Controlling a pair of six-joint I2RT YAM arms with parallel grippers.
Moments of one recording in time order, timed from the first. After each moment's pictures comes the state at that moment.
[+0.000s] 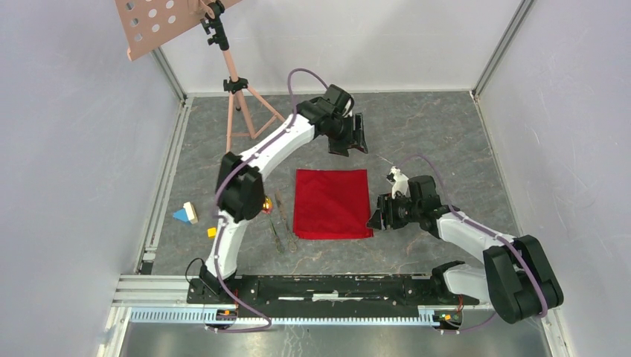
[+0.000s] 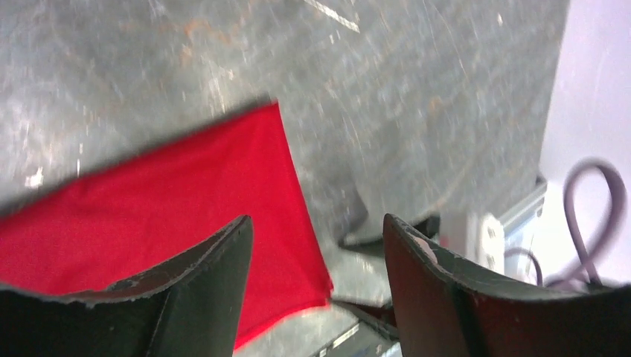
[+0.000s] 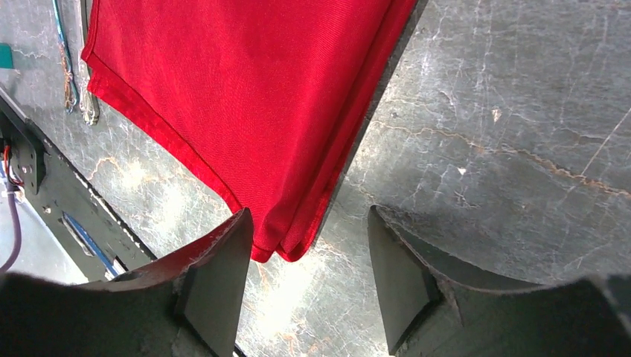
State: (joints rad) left arm -0.67 2.26 2.14 -0.82 0.26 -0.63; right arm 0.31 1.20 0.38 -0.06 -0.53 0.24
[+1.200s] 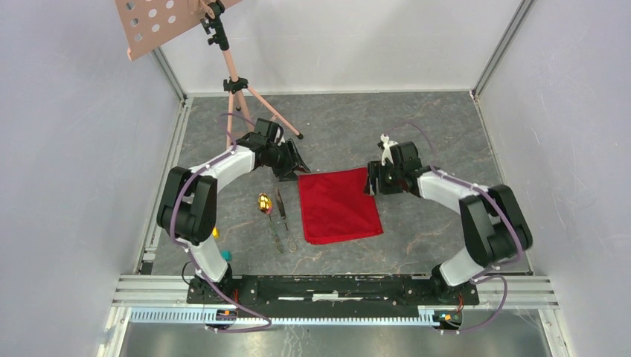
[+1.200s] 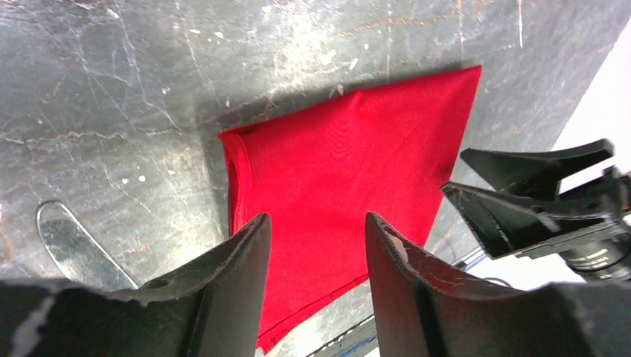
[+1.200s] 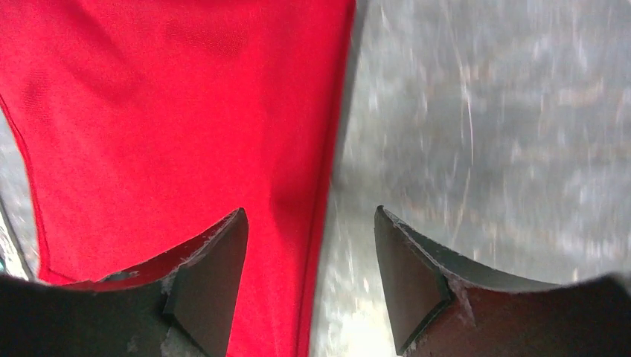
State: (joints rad) left arm -0.35 1.74 1.16 -0.40 0.39 -0.73; right arm 0.35 1.50 0.75 -0.19 -0.20 0.25
